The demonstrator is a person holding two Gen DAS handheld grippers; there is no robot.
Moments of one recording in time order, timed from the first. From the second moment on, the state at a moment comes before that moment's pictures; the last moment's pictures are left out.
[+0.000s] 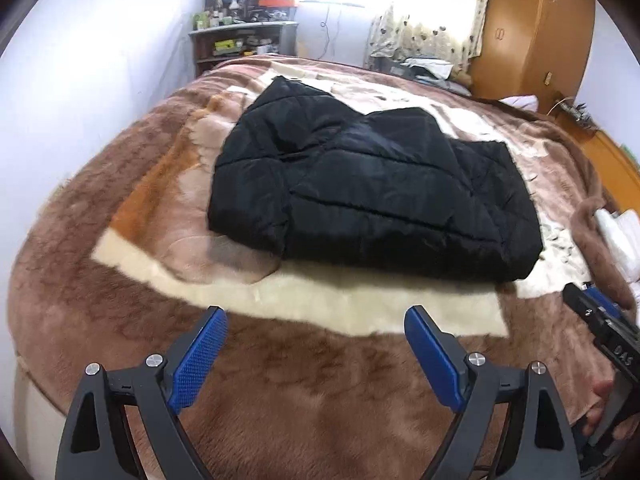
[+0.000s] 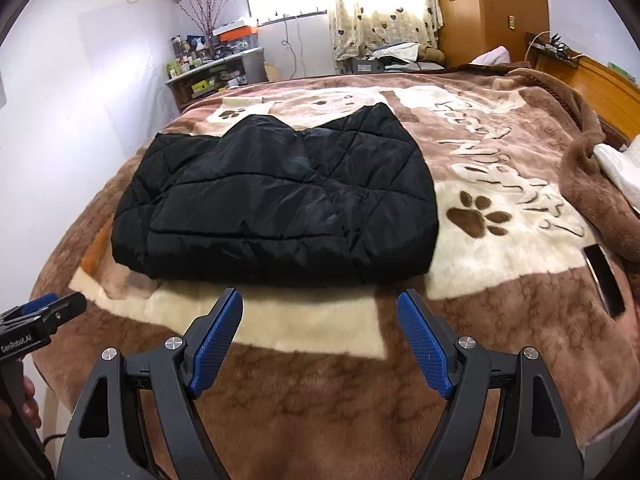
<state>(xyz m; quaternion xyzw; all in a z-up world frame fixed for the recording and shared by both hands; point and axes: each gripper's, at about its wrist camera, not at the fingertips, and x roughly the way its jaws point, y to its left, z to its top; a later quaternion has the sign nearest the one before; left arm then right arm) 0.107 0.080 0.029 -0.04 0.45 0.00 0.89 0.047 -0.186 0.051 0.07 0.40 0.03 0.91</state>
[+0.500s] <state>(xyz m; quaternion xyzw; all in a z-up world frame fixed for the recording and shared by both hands) 0.072 0.058 0.027 -0.02 0.44 0.00 0.90 0.013 -0.159 0.058 0.01 0.40 0.03 0.92</state>
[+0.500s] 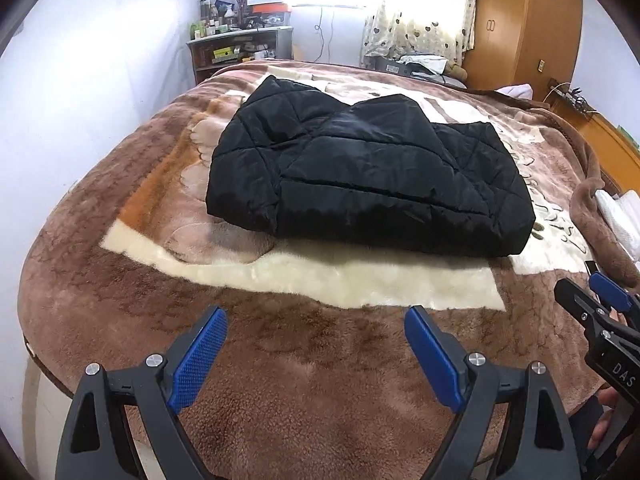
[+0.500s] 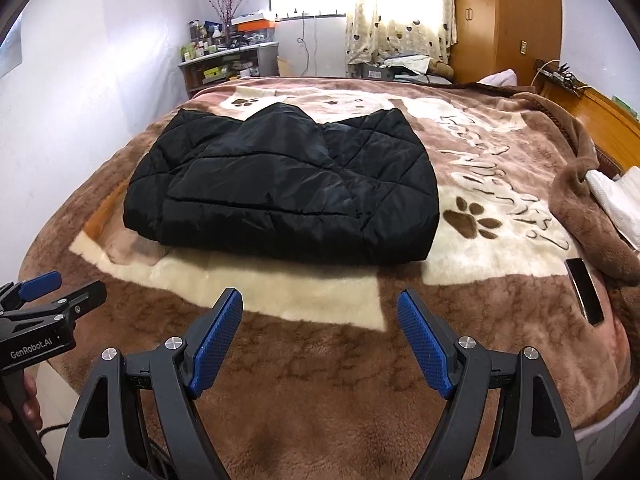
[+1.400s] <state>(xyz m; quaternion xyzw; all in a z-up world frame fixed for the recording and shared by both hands) 0.054 0.046 0.034 0.00 0.43 0.02 0.90 0.002 -0.152 0.057 0.02 0.40 0.03 0.92</state>
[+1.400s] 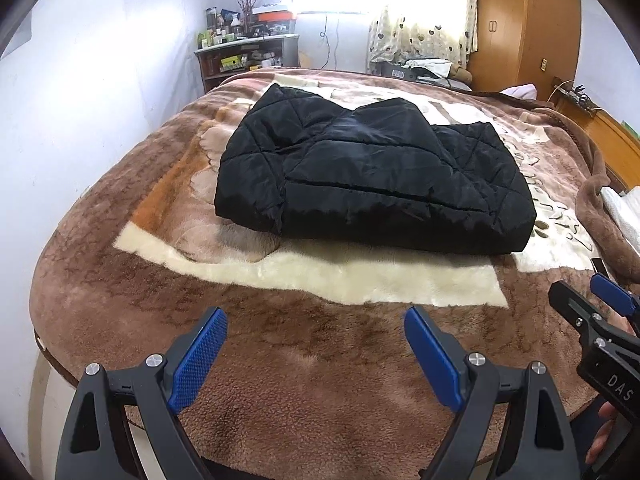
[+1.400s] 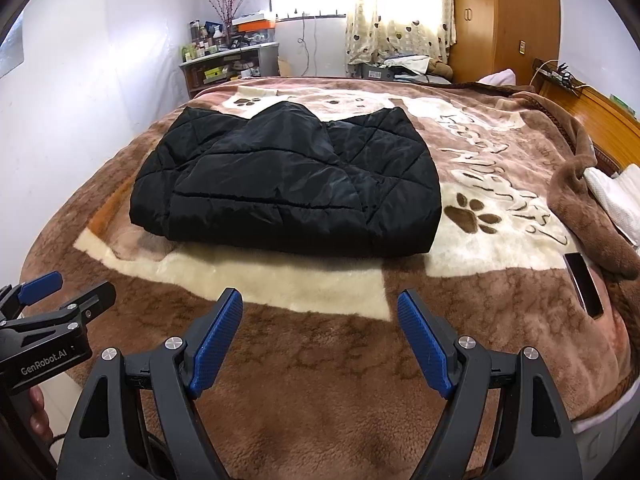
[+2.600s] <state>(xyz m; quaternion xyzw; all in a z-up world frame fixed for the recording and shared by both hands) 0.048 0.042 0.034 -0.01 0.43 0.02 0.90 -0.002 -0.146 0.054 0.02 0.40 0.04 0.92</state>
